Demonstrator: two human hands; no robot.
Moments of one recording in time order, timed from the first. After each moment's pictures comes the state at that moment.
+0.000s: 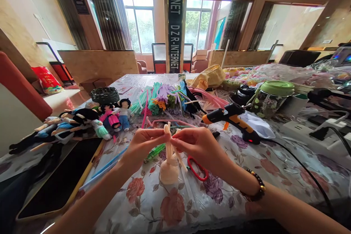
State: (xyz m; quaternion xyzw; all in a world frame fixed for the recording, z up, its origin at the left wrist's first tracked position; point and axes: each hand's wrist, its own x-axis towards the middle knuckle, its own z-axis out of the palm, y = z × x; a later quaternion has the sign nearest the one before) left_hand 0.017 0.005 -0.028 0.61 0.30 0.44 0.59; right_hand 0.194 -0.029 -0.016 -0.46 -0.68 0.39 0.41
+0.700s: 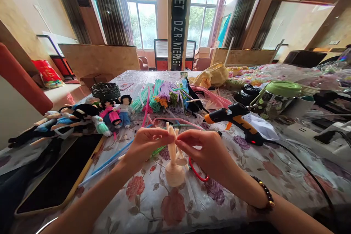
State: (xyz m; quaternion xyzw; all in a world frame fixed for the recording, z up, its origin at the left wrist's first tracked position) left_hand 0.021 0.003 -0.030 0.58 0.33 0.47 0.57; right_hand 0.194 -0.040 -0.016 -0.50 -0.74 0.22 0.40
